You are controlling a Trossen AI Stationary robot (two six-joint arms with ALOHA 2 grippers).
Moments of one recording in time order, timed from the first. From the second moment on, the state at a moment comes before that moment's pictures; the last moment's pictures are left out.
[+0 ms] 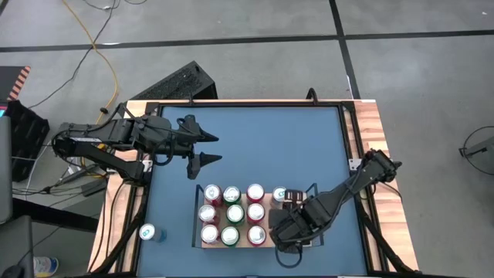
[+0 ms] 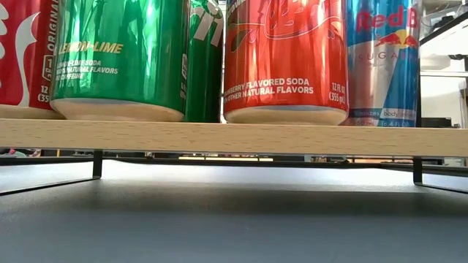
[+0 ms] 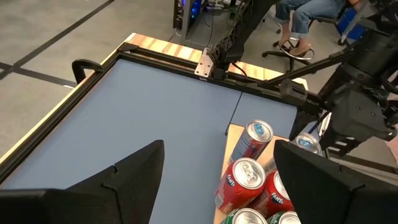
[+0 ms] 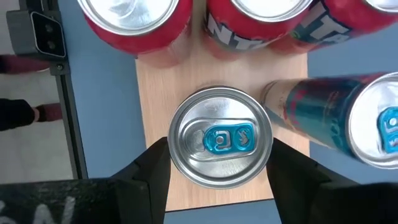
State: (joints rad) left arm -0.13 1.16 1.41 -0.59 -0.25 -0.30; right arm 0.58 1.93 1.93 -1.40 0.20 0.64
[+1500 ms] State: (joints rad) left arm -0.13 1.16 1.41 -0.59 -0.25 -0.30; right arm 0.54 1.94 1.93 -1.47 0.08 0.50
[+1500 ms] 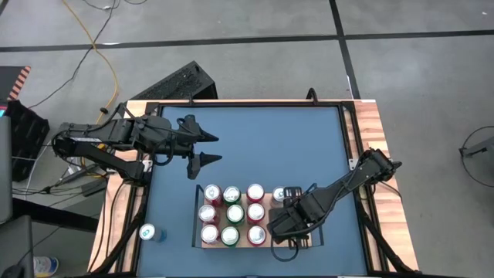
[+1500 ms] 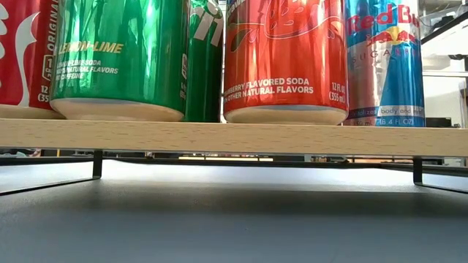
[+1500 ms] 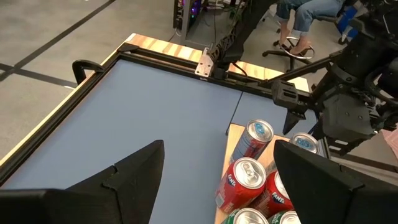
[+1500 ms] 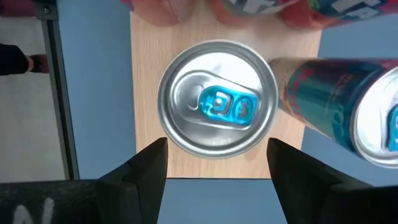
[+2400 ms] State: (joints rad) left arm -0.13 1.10 1.41 -0.59 -0.30 -0.31; right arm 0.70 1.94 1.85 -1.18 0.18 0.78
